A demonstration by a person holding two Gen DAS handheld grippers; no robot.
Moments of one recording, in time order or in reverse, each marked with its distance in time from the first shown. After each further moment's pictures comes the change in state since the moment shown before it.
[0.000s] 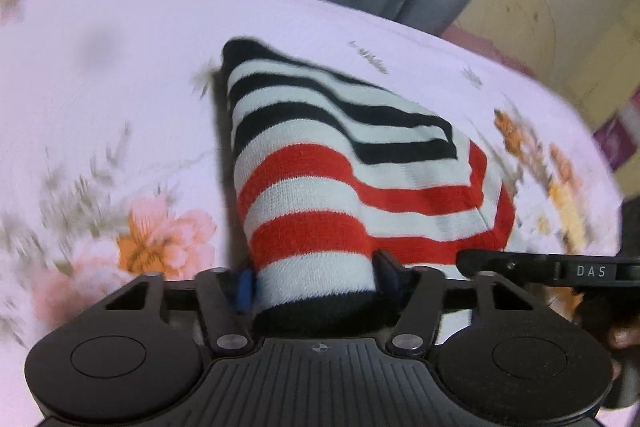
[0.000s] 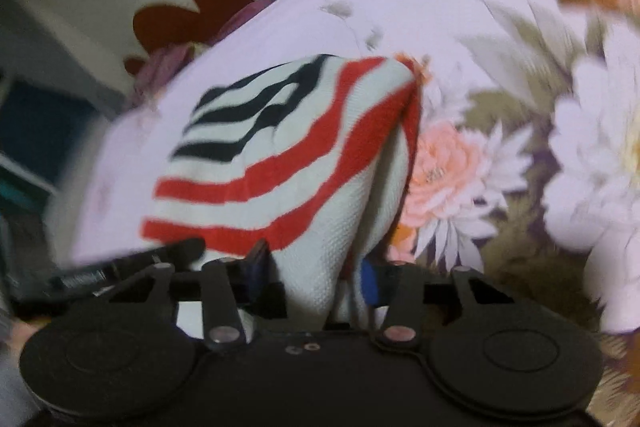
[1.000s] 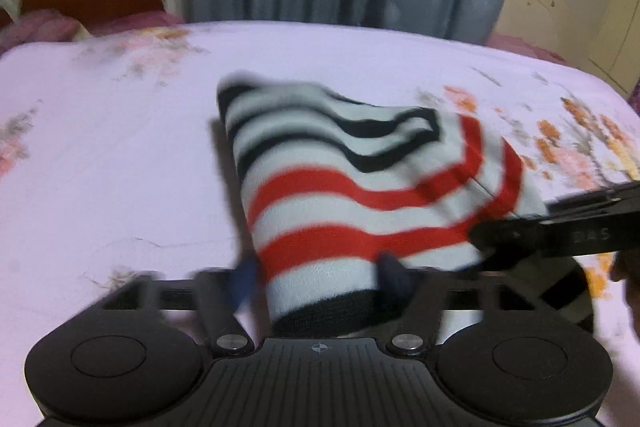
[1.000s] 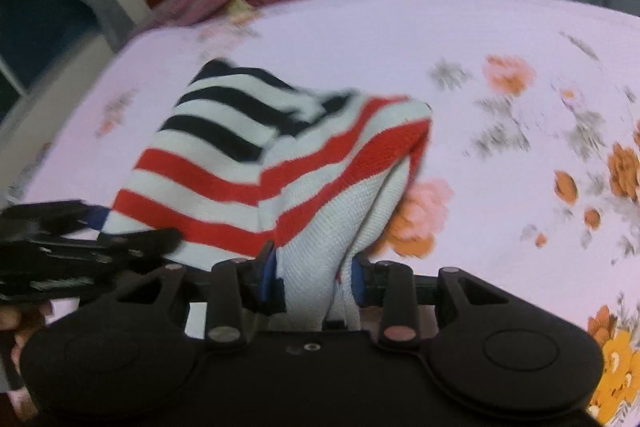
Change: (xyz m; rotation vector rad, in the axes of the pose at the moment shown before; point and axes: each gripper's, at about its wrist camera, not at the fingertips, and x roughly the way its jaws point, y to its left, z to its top) left arm -0.117 0.216 -0.041 0.119 -0.129 0.174; right arm 0.117 0.231 -0.052 -0.245 -0.003 -0.171
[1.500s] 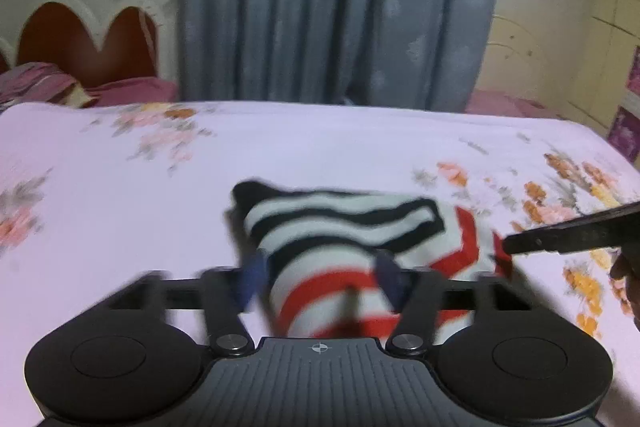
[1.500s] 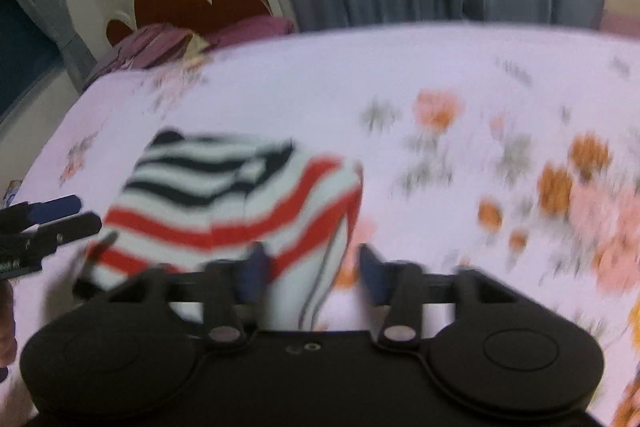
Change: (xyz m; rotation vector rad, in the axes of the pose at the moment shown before) left arm -0.015 0.025 0.035 0.022 -0.162 -0.095; right arm -0.038 -0.003 0.010 0.031 -0.140 -0.117
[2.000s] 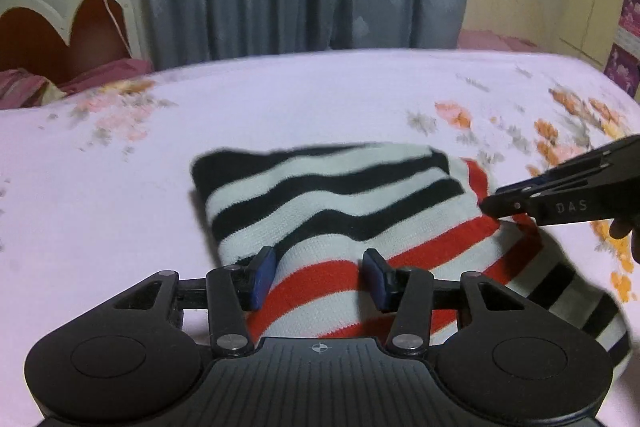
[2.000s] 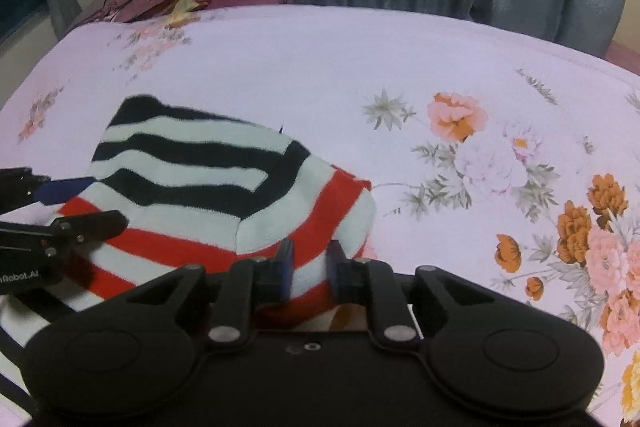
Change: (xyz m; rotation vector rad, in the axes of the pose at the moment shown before) left arm 0.042 -0.018 -0.003 0.102 0.111 0.009; right arm 0.048 0.013 0.009 -0.104 0.084 -0.109
